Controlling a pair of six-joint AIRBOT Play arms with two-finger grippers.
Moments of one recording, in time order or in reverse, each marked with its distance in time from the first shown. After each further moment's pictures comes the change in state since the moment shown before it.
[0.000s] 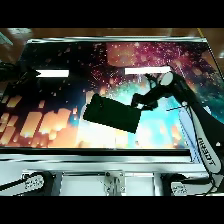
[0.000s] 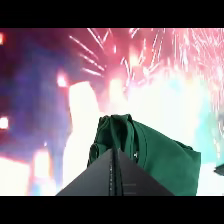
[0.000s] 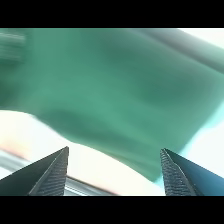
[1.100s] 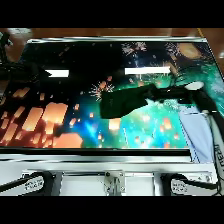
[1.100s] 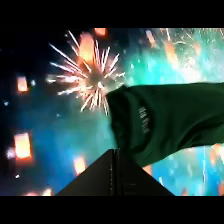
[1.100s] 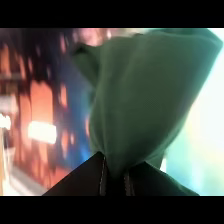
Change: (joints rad) left arm -0.114 0.005 -0.003 0.000 -0.003 0.052; right arm -0.305 0.135 -0.165 0.537 -0.232 -0.393
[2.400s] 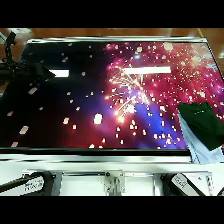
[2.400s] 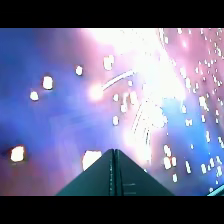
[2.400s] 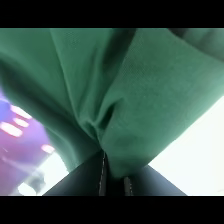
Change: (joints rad) left arm -0.047 0.000 0.000 0.000 -0.001 0.001; right arm -0.741 0.291 -0.094 -0.943 0.552 0.314
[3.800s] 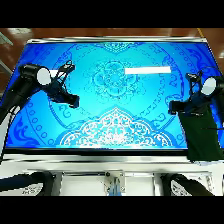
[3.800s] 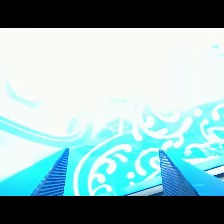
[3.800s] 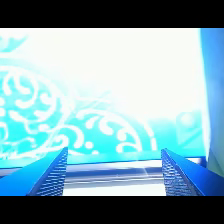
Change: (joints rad) left arm -0.501 -0.104 -0.001 0.756 -0.172 -0.319; right arm 0.850 -0.044 0.111 -0.048 -0.175 0.055
